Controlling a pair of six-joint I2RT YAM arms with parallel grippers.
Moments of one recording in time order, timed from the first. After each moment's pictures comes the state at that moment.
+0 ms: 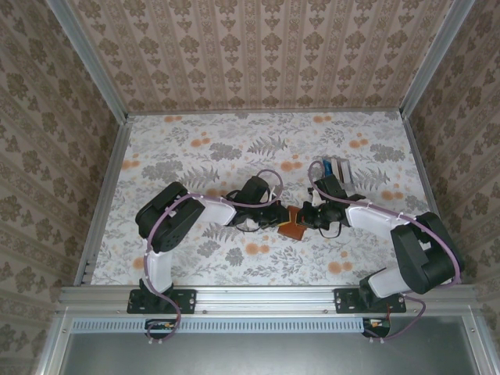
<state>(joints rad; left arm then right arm) -0.86 1.95 0.93 0.28 0.60 -1.02 0.38 1.44 0.65 -0.30 -0.40 0.66</state>
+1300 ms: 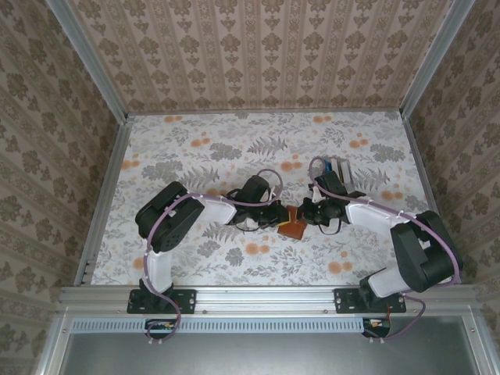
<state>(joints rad) -0.86 1.95 0.95 0.24 0.60 -1.02 0.37 1.45 0.69 -0.30 -0.39 0.66</state>
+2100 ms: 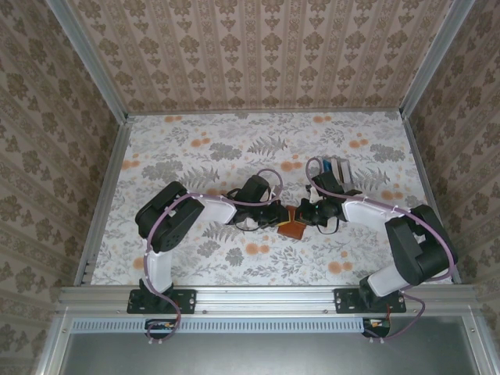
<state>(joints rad) -0.86 1.95 0.95 0.23 0.60 -1.02 0.38 1.51 0.71 -0.31 -0.41 0.65</state>
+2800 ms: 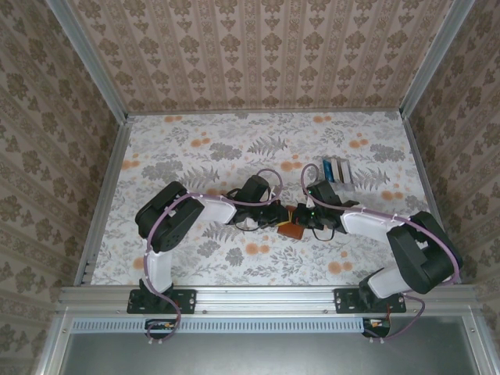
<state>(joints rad) -0.85 1.95 0.95 0.23 0.60 -1.02 0.47 1.47 0.59 -0.11 -0.26 0.70</state>
